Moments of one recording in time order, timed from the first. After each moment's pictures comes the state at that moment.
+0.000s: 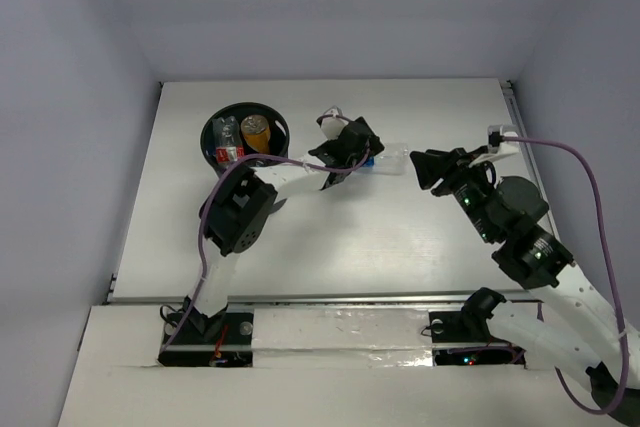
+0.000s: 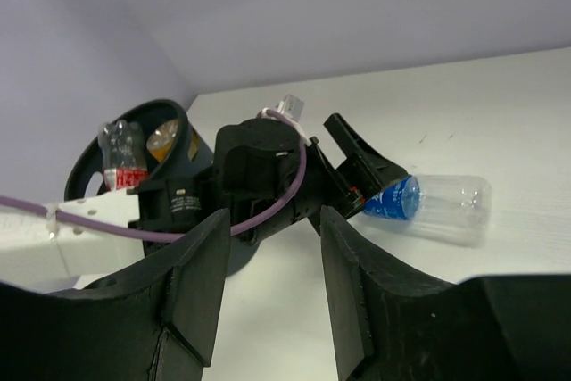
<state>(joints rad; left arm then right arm) -0.78 2.07 1.48 -0.01 -0.37 -1.13 0.70 0.66 0.87 -0.13 0.31 0.43</state>
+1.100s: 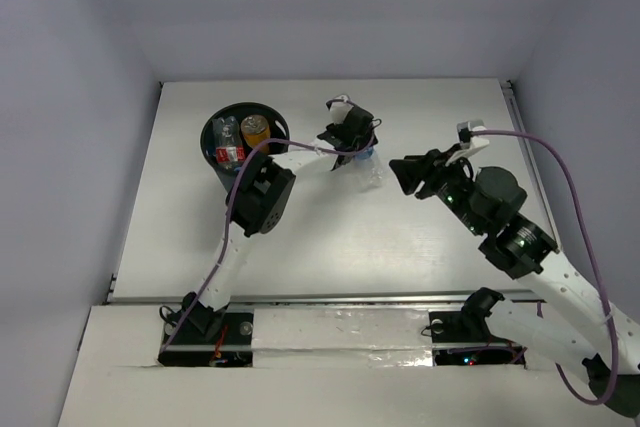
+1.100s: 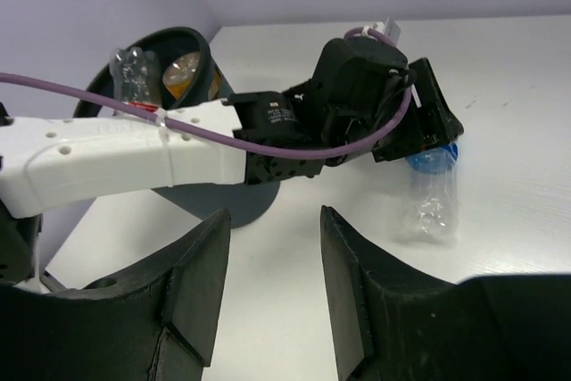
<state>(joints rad) -0.70 2.38 1.84 -0.13 -0.35 -0.92 0.70 0.77 0.87 -0.13 0.14 0.40</state>
